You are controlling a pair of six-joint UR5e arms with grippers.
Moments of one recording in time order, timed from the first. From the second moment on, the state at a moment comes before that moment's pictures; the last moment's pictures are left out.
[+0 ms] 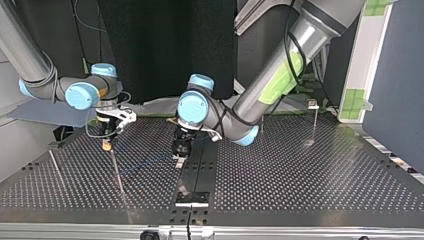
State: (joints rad) left arm -0.57 -2.25 -1.12 -2.88 -1.78 -1.97; right arm 1.85 -0.97 1.43 -0.37 1.62 1.72
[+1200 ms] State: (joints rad) left arm -0.61 -2.28 -0.96 -2.93 -1.84 -1.99; right arm 1.81 -0.87 1.53 -0.51 1.61 1.69
